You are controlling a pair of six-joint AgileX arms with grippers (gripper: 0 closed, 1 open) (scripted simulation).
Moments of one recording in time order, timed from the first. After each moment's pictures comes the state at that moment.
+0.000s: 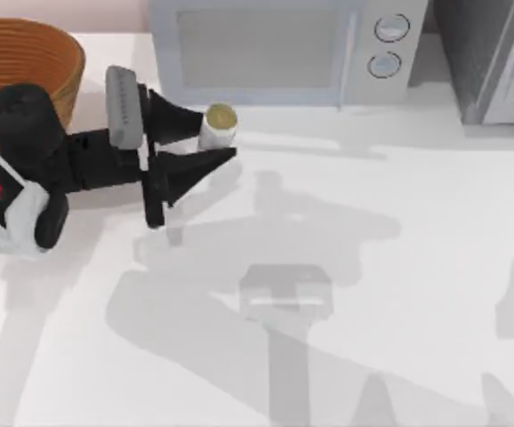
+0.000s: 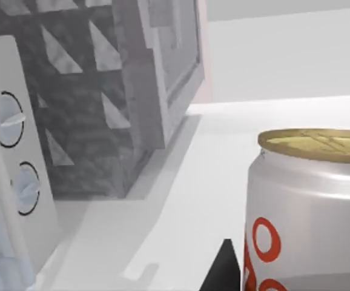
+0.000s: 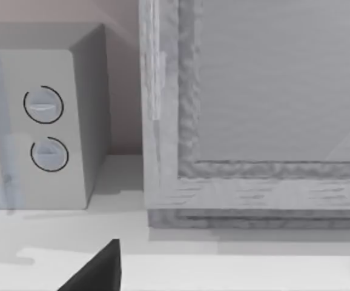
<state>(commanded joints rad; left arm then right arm) -0.19 2.24 0.96 1.36 1.25 0.04 0.00 0.00 0.00 0.00 0.00 0.00</state>
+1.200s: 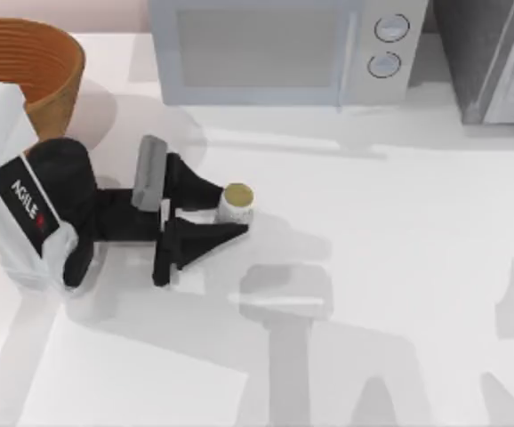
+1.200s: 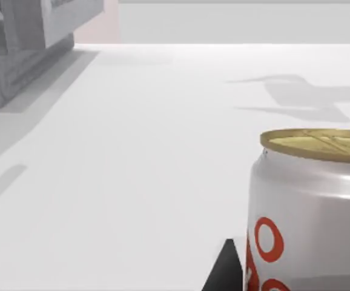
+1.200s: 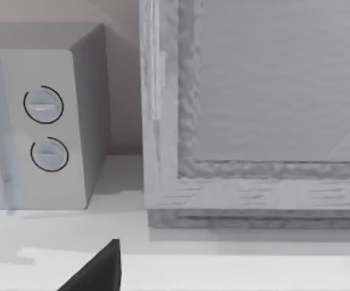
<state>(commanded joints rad) -0.22 2.49 1.02 1.42 1.40 0.05 0.00 0.00 0.00 0.00 0.00 0.00</state>
